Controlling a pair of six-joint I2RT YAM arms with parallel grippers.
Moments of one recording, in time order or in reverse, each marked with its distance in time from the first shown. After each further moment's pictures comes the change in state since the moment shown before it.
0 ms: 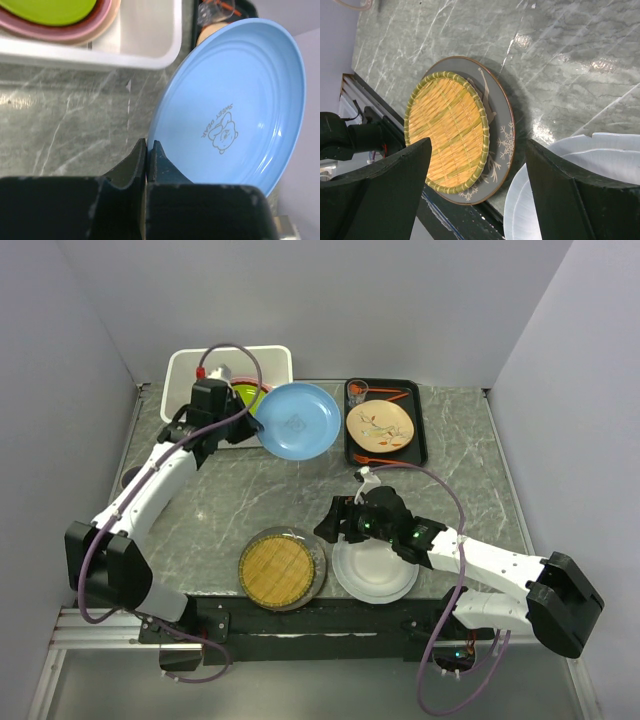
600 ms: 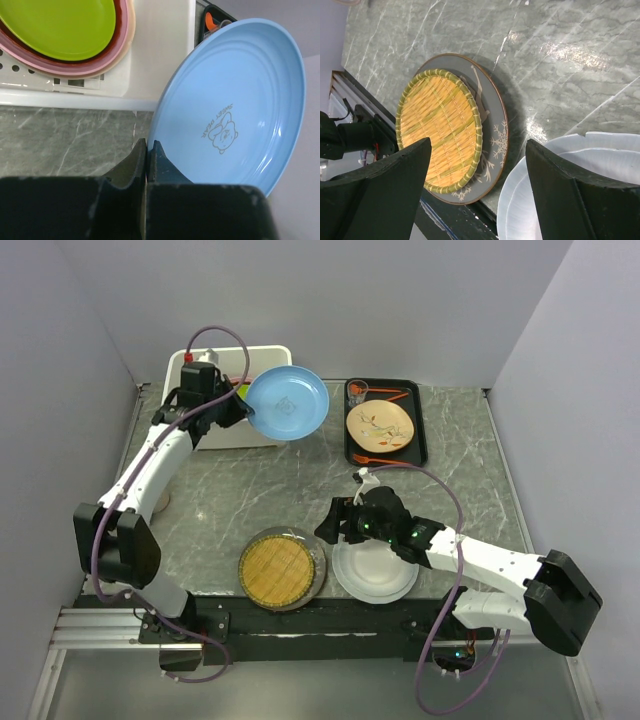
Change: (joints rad) left arm 0.103 0.121 0.144 -0.008 0.057 0.001; right arm 0.000 0.013 0.000 -0.009 0.008 -0.023
